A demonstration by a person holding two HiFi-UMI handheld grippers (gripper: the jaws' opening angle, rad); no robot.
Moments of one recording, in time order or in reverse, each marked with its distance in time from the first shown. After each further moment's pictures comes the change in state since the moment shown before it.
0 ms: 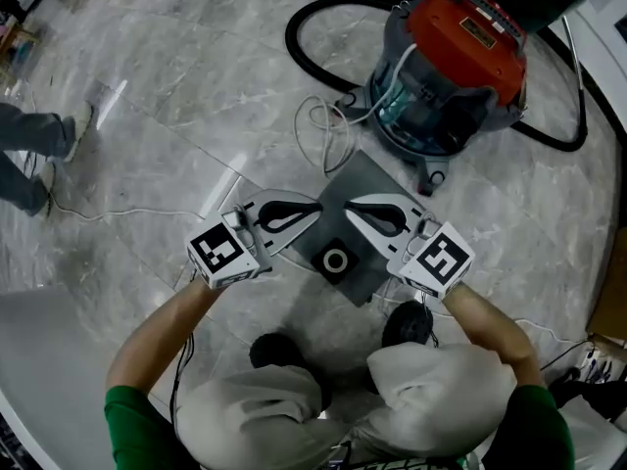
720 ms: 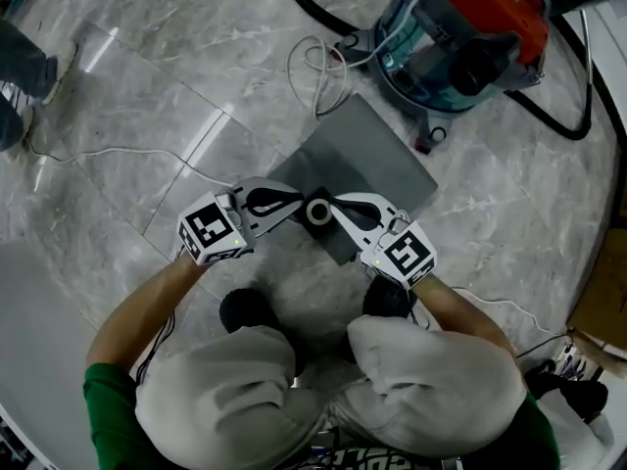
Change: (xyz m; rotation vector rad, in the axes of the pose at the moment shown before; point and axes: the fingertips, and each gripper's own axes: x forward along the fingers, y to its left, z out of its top) left arm -0.003 -0.058 -0.123 -0.123 0.100 -0.003; right arm -0.009 0.068 -0.138 0.075 0.177 0.018
